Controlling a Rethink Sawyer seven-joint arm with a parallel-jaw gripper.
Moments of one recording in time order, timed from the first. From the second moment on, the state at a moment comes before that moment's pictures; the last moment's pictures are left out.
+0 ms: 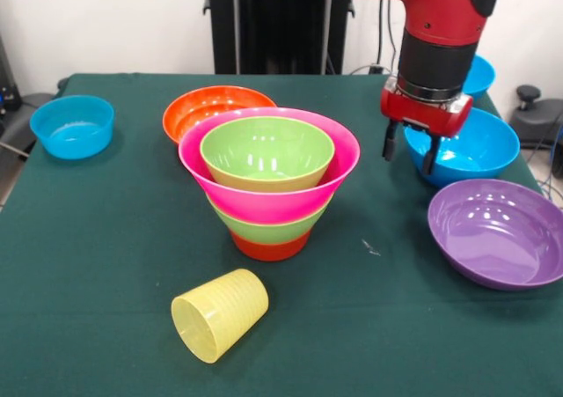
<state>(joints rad) 0.02 -0.50 -0.04 1.68 0.04 0.34 2.33</state>
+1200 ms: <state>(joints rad) 0.06 -0.49 -0.05 1.68 0.04 0.33 2.33</state>
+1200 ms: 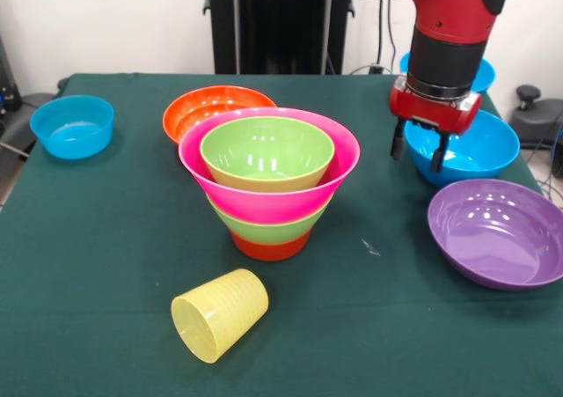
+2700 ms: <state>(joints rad) 0.10 -0.49 -0.06 1.60 0.04 0.45 2.33</state>
